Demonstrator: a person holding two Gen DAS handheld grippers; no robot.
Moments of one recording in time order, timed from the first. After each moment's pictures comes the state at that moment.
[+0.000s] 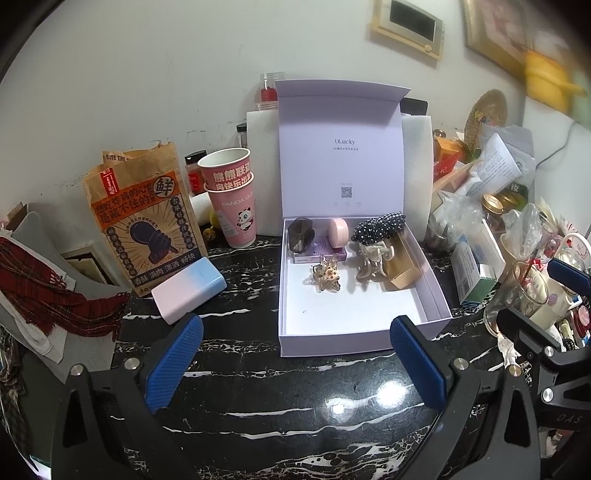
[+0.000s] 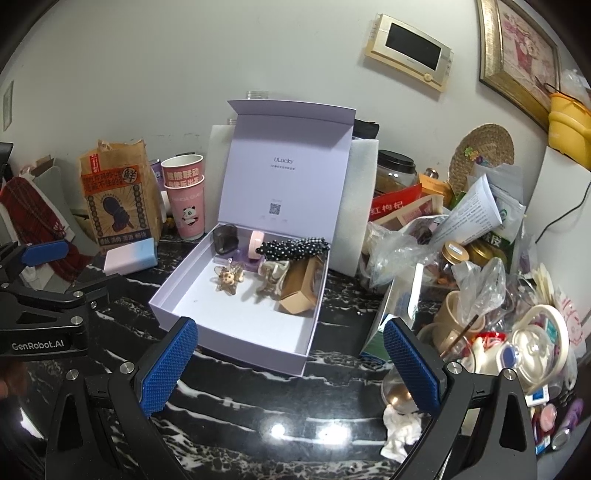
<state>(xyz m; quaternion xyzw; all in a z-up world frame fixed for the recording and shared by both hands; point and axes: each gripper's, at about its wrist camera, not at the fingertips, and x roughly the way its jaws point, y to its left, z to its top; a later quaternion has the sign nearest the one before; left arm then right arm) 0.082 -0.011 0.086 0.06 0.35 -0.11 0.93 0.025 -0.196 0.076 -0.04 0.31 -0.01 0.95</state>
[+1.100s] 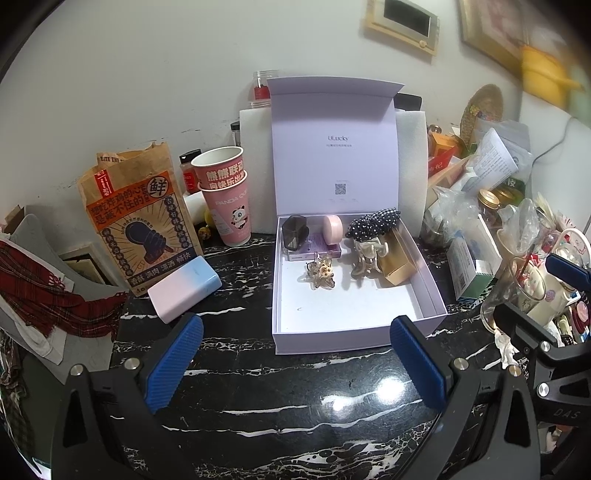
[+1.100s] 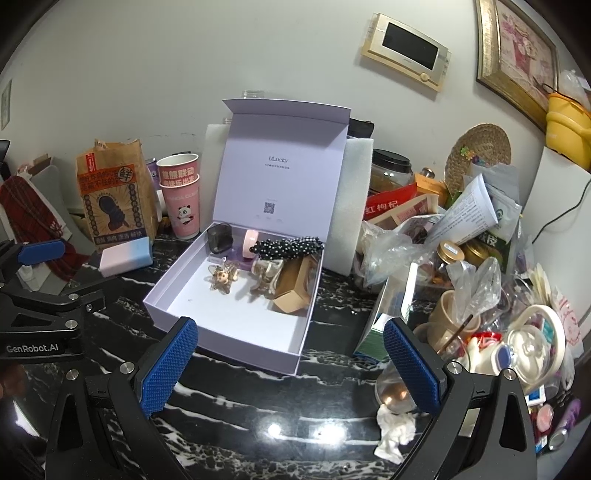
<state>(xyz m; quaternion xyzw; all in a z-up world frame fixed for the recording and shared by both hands) 0.081 -0.017 0.087 0.07 0.35 -0.12 0.93 0.026 -0.202 0.075 -0.04 0.31 -0.02 0.95</state>
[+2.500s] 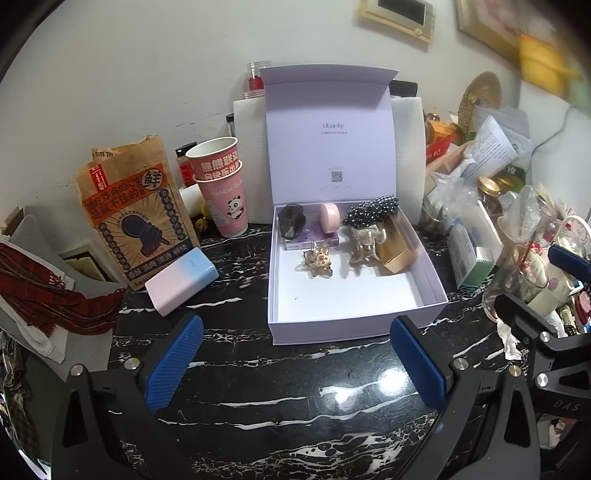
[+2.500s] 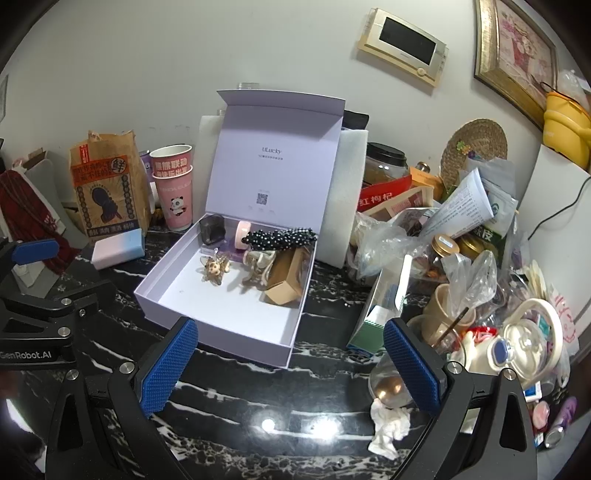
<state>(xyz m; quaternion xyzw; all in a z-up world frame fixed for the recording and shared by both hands) 0.079 -0.023 0.078 0.08 0.37 -0.12 0.92 0.025 -0.204 0.068 -0.05 0.32 -0.03 0.94</state>
